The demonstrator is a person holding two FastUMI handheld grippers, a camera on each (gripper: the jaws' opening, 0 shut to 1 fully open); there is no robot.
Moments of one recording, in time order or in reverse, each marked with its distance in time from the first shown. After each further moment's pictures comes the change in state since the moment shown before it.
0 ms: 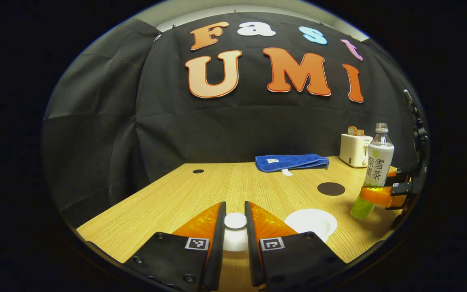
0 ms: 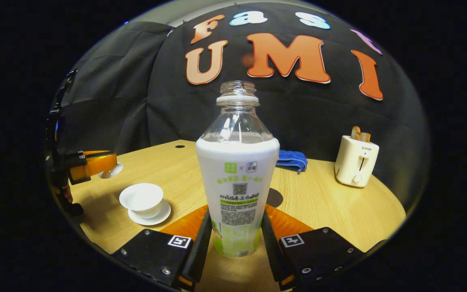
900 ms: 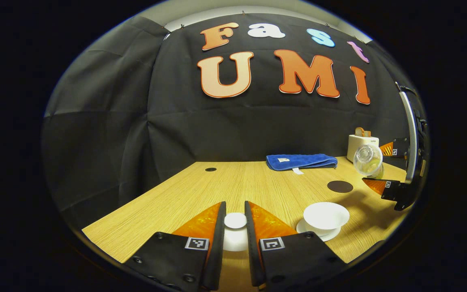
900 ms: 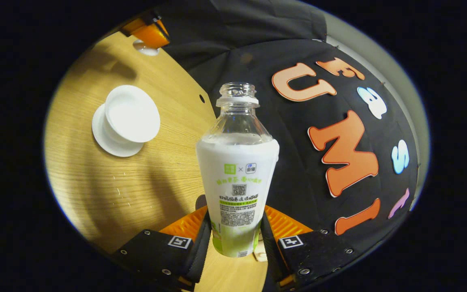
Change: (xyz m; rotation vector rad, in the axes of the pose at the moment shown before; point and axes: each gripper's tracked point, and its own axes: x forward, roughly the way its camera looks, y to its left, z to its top) left arm -0.017 0.041 -0.007 -0.015 -0.001 0.051; right arm 0.027 -0.001 0.038 -1.106 -0.054 -0.147
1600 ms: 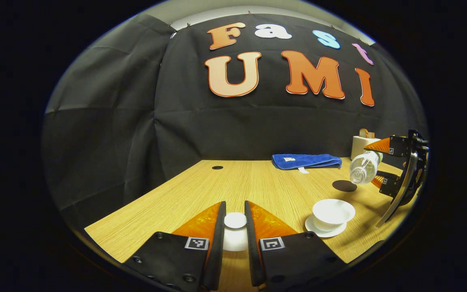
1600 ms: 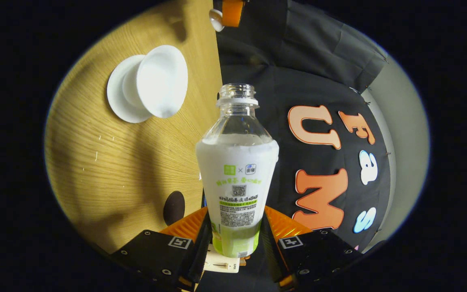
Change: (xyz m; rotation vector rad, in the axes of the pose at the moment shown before) left arm -0.007 0.019 -0.006 -0.017 0.002 0.024; right arm 0.014 -0.014 0.026 -0.413 -0.104 -0.115
